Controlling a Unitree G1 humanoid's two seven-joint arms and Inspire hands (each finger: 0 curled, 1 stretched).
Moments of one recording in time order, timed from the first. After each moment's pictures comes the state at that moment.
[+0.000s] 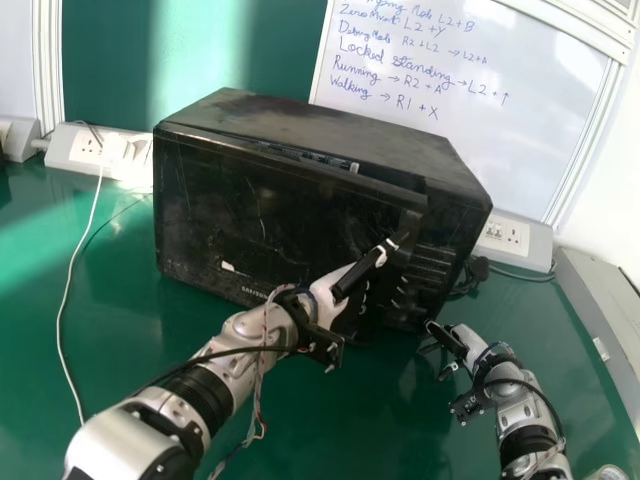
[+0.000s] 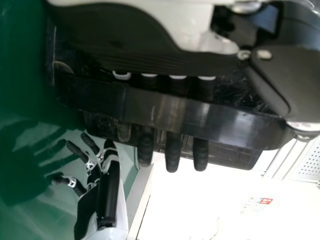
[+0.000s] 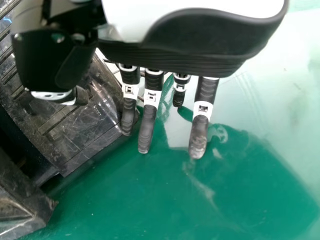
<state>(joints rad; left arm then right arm) -1.35 -0.13 0.20 1.32 -0.04 -0.13 -0.41 -1.15 -0.60 0.16 1.33 -0.36 -0.05 0.33</state>
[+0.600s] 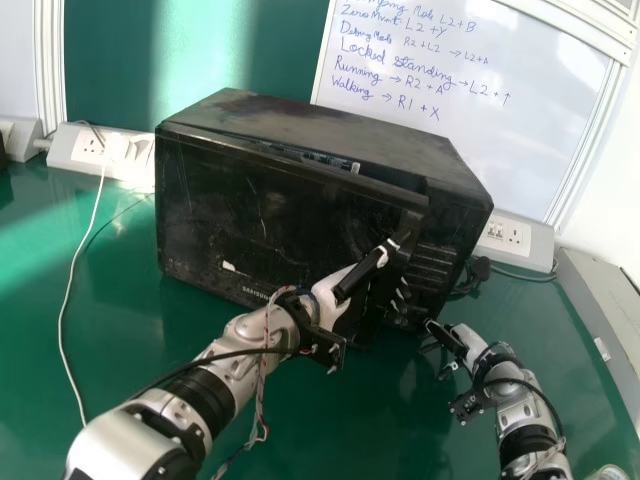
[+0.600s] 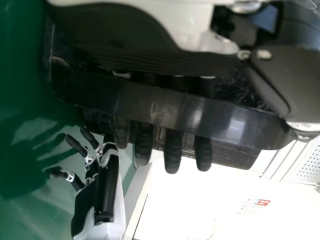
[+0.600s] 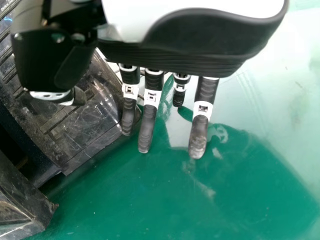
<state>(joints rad) -1.34 -0.13 0.19 1.32 -0.05 -0.15 -0.40 -1.15 -0.60 0.16 1.33 -0.36 -0.05 0.33</state>
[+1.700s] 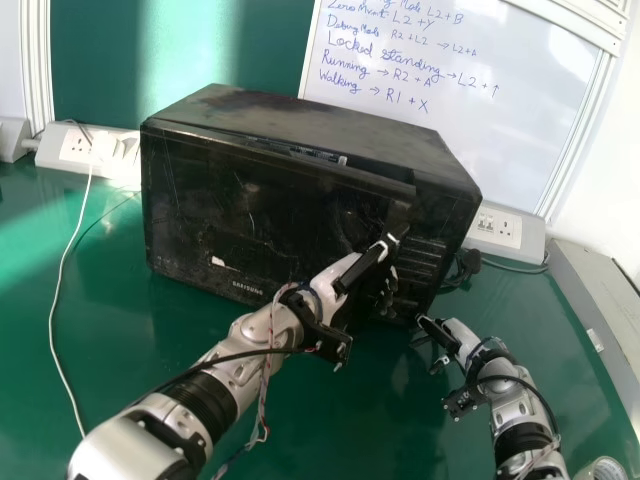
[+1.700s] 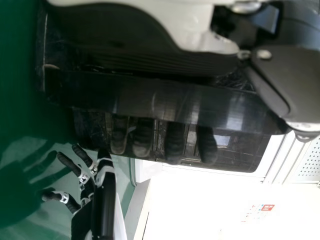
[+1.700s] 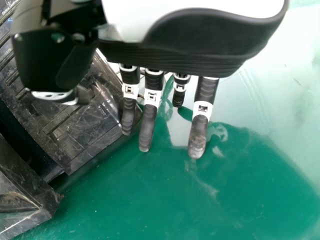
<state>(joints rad) -1.30 -0.14 0.10 1.23 -0.06 -0.15 -0.26 -1.16 -0.58 0.15 1.33 -0.36 -0.07 0.34</state>
